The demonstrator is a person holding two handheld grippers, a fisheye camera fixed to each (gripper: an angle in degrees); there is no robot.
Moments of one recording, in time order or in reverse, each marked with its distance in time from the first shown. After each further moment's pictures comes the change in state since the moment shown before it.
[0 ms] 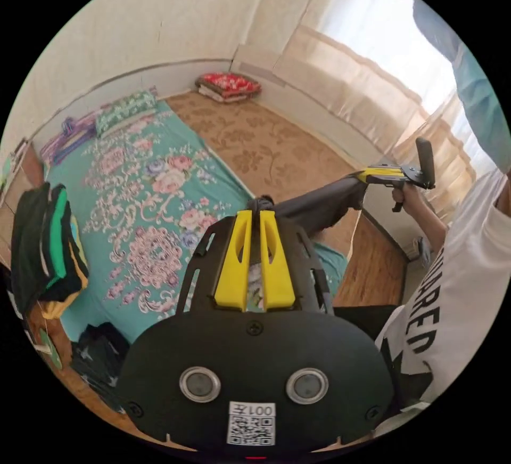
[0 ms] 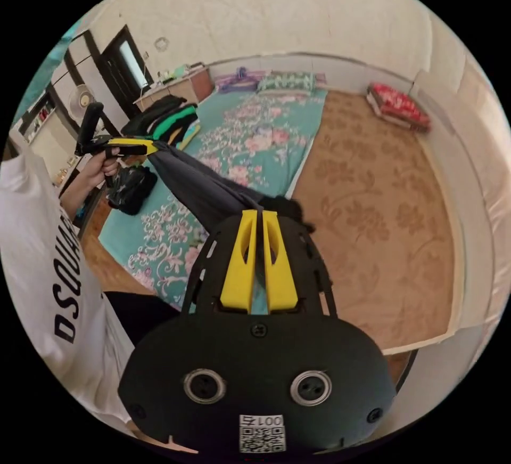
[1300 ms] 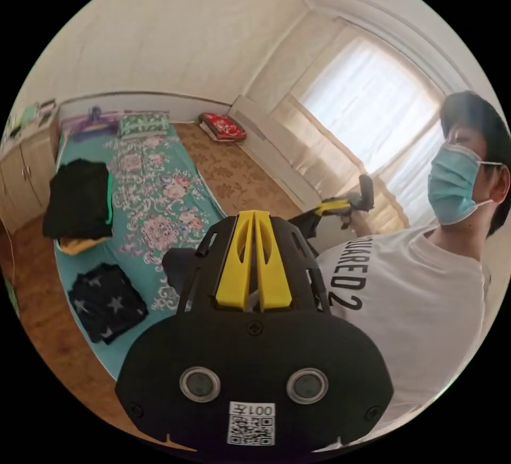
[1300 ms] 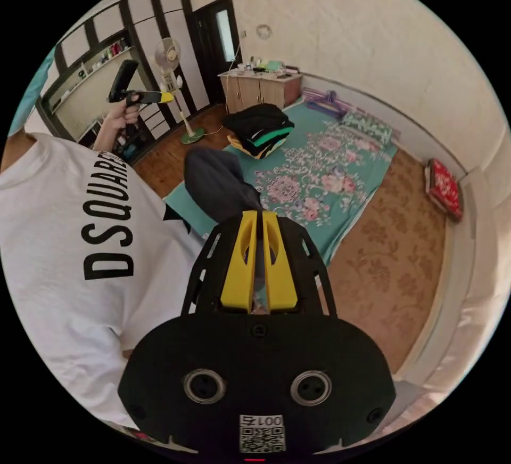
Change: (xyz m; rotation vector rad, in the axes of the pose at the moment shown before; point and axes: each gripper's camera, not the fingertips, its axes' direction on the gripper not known) left arm 0.101 0.023 -0.449 0.203 0.208 -0.143; right arm -0.295 0.016 -0.344 -0.061 -0.134 -0.385
